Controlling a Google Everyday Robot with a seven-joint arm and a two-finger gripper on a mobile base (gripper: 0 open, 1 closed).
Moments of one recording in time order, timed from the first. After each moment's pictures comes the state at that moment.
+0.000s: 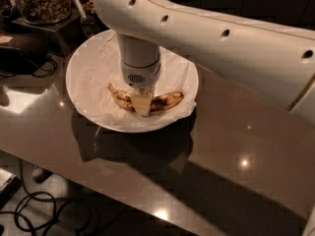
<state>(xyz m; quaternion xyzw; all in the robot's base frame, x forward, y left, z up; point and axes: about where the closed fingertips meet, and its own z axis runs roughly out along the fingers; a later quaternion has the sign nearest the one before) 0.540 0.018 0.838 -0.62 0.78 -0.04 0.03</state>
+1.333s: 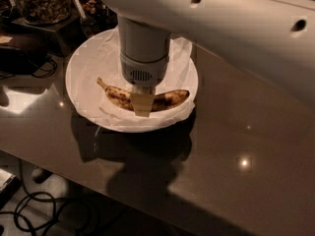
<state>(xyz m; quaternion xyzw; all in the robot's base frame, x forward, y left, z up) 0.485 0.022 0.898 -0.66 0.75 -0.04 0.09</state>
